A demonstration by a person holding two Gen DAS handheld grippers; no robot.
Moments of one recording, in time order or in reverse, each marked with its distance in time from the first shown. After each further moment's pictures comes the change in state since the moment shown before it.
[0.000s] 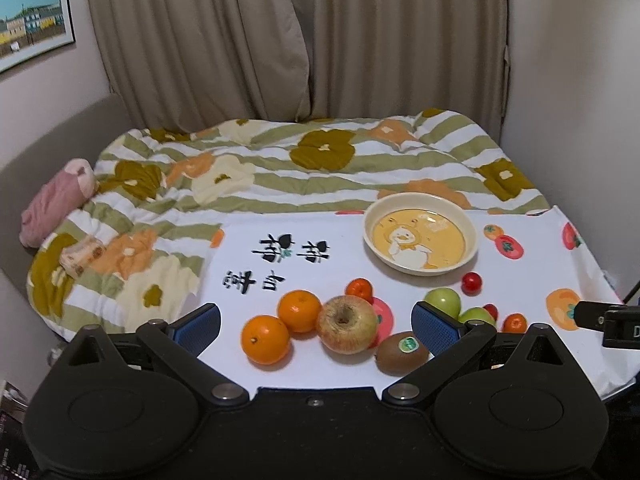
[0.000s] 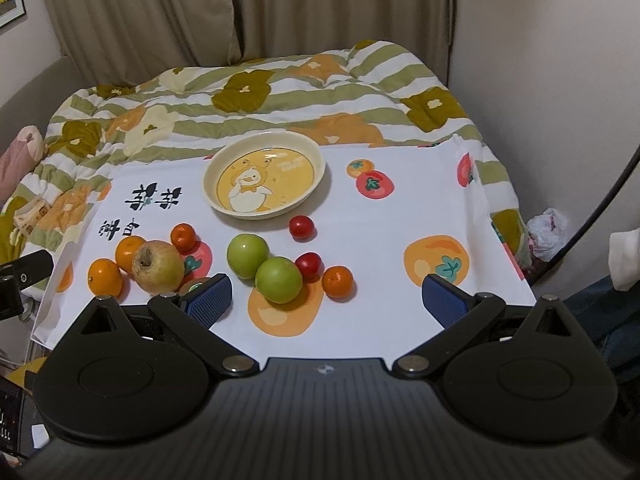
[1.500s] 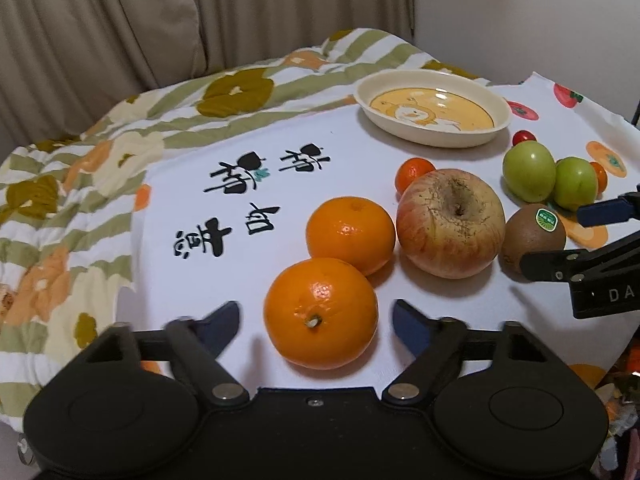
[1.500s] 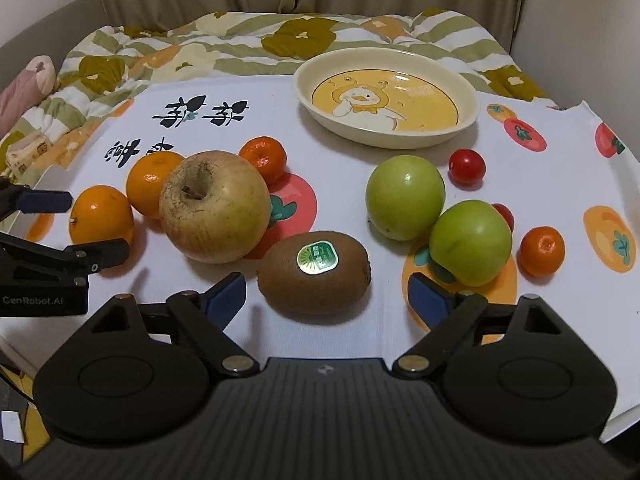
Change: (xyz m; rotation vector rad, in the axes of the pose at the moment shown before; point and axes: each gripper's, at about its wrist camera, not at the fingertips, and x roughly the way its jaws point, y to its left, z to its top) left arm 0.200 0.085 -0.065 0.323 0.110 -0.282; right arm 0.168 0.140 -0.063 -0.112 0.058 0.026
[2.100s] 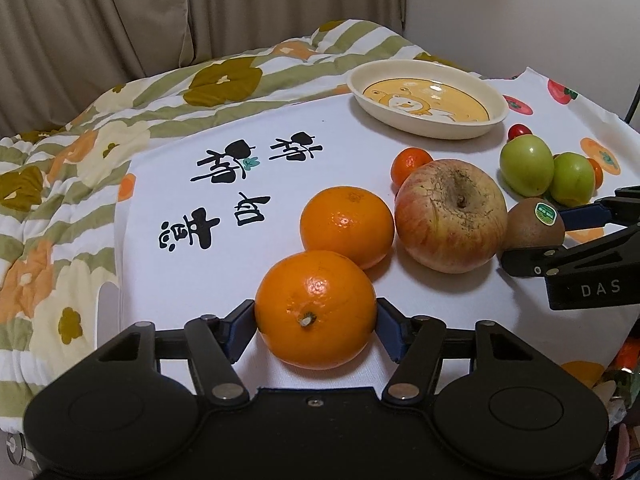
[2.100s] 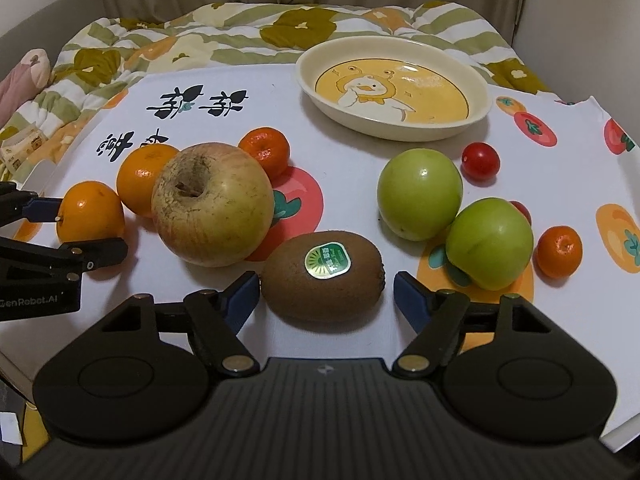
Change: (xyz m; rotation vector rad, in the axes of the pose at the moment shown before) left arm 0.008 0.003 0.000 -0.007 0.016 -0.040; right arm 0.016 0.007 0.002 0.001 0.028 -0.008
